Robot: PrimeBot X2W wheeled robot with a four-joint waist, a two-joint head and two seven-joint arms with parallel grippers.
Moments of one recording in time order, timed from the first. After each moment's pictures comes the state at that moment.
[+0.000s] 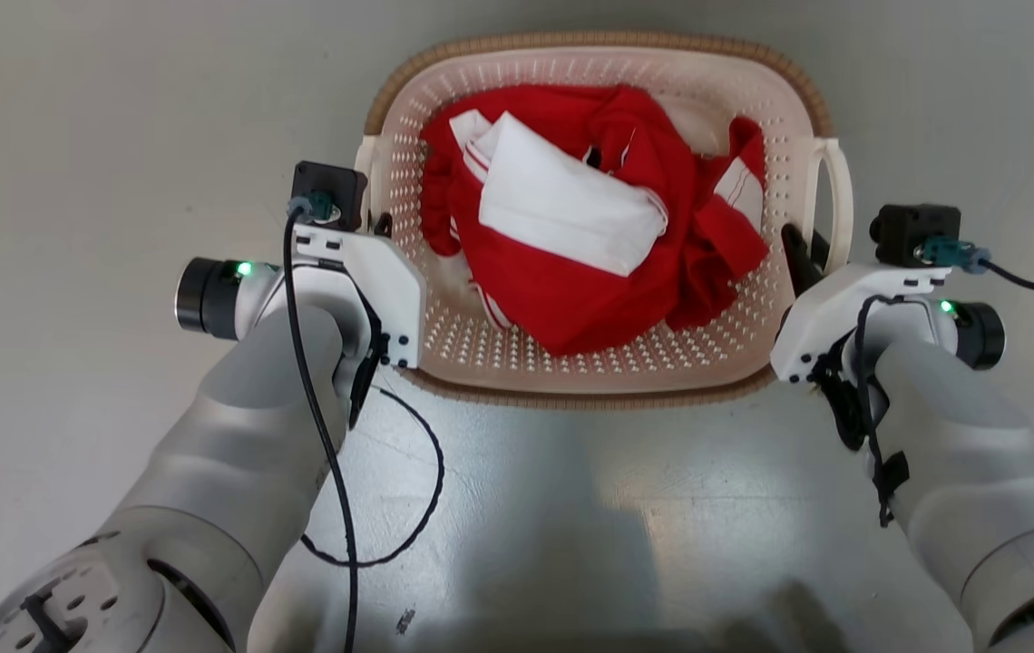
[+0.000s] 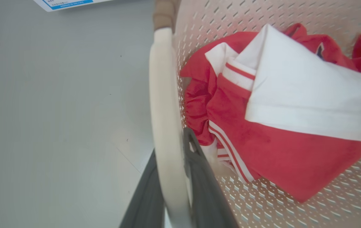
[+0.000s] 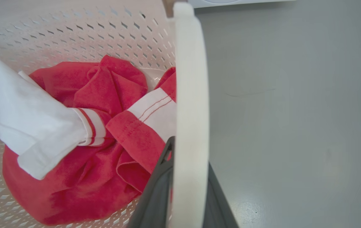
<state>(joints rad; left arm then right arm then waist) -1.07 0.03 -1.10 1.28 -1.02 0.09 -0.16 -0.96 -0.10 0.51 1.30 0.65 0.12 -0.23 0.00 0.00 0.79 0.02</state>
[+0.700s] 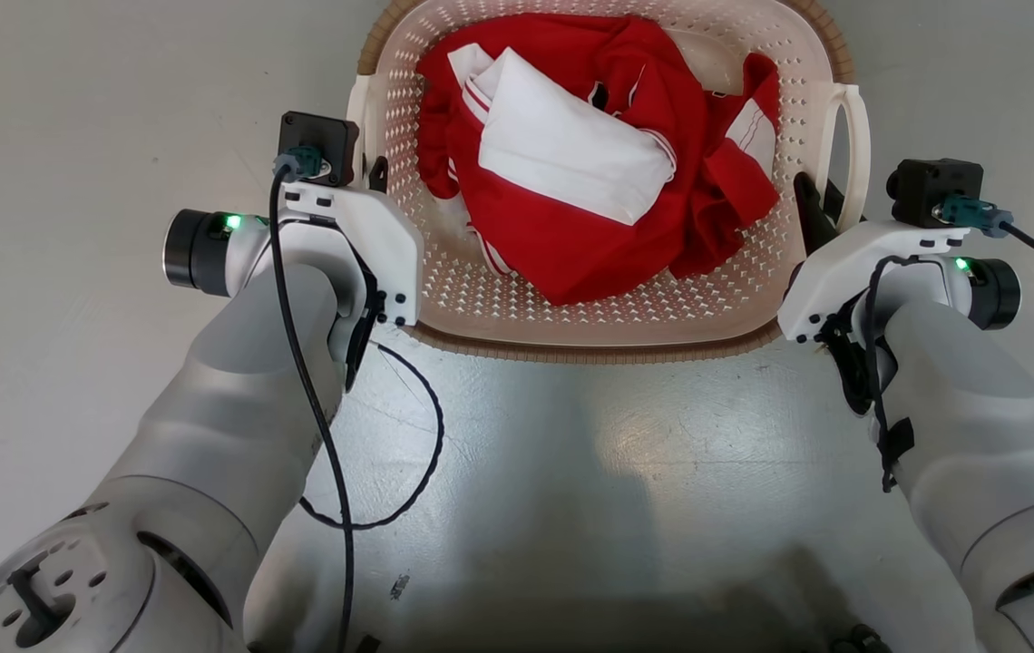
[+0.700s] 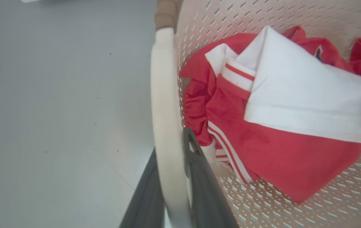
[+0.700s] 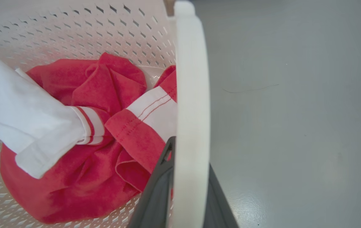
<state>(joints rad) -1.14 0.03 -1.10 1.29 -1.02 0.09 -0.20 -1.01 -0.09 0.28 1.30 0.42 0.12 -0.25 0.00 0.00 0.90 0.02</state>
